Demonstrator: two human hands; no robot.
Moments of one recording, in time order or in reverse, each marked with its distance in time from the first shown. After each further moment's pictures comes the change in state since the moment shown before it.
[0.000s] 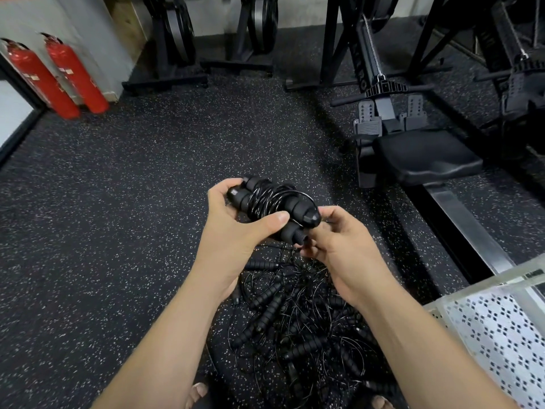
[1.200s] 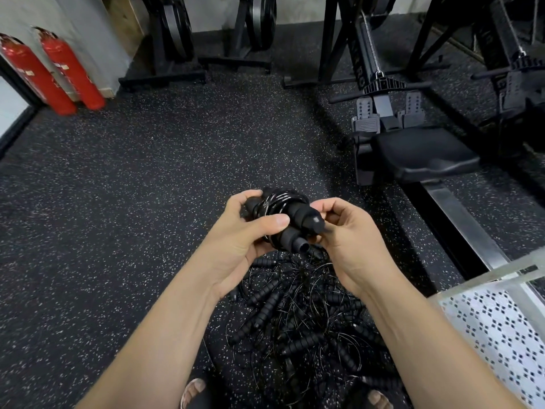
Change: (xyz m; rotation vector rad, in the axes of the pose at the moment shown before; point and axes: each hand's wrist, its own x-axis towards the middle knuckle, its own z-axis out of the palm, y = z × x) left_hand 0.002 -0.002 -0.002 -0.190 -0.228 -0.254; right_hand 0.008 -0.003 -0.011 -0.012 0.028 -0.063
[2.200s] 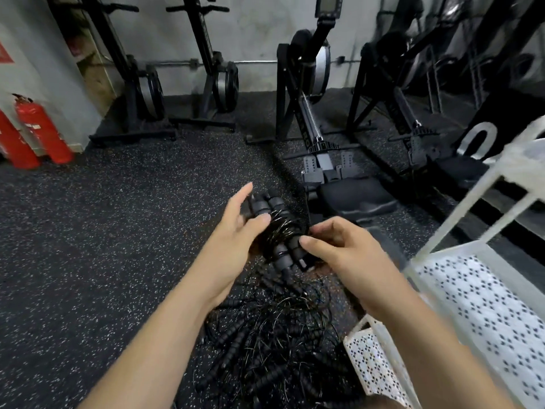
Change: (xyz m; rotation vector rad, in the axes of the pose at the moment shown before) left_hand -0.064 0.072 0.093 0.277 -0.105 0.237; right_hand -0.104 -0.126 -0.047 -0.521 0.090 -0.135
